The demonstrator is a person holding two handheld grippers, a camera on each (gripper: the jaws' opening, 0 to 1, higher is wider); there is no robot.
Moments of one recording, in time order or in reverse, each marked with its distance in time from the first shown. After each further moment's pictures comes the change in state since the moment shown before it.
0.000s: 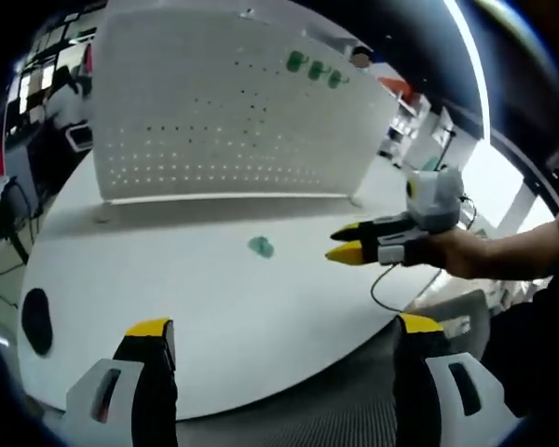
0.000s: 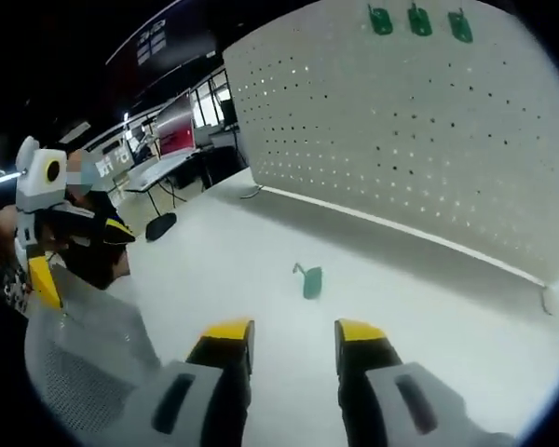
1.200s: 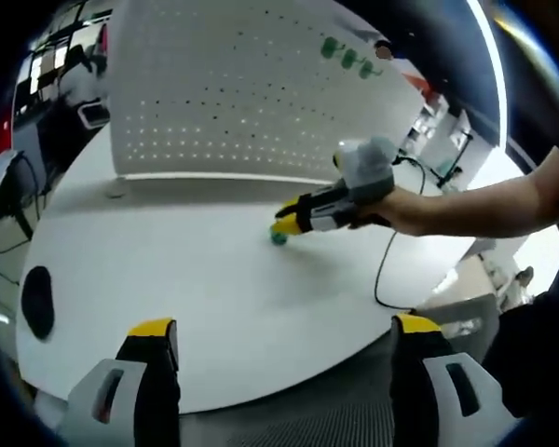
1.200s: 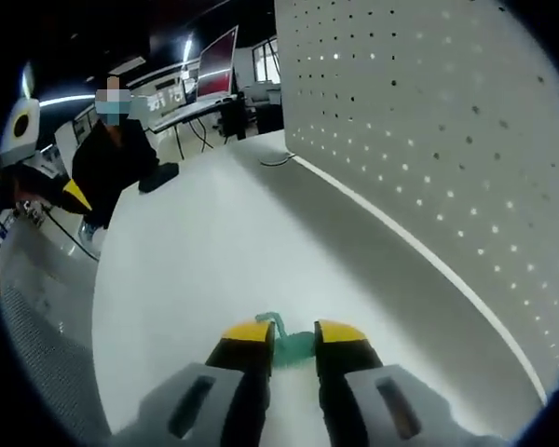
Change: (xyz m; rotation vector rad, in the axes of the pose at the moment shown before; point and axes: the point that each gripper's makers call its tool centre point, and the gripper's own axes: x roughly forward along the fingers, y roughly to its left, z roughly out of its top) left arm 0.007 0.026 -0.012 -0.073 0.058 0.039; right arm 0.115 0.002 0.019 -0.281 0.137 0.178
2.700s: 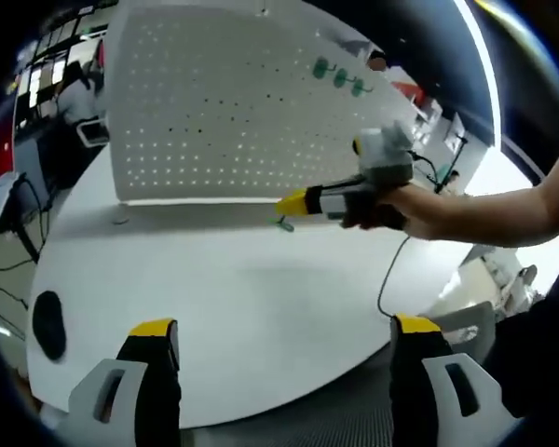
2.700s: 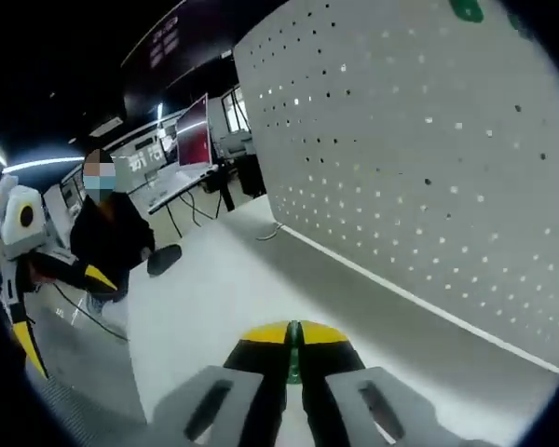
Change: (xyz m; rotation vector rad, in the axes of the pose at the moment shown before) left arm -0.014 -0.005 0.032 0.049 -0.081 0.006; right arm -0.067 0.004 0.074 0.216 -0.254 -0.063
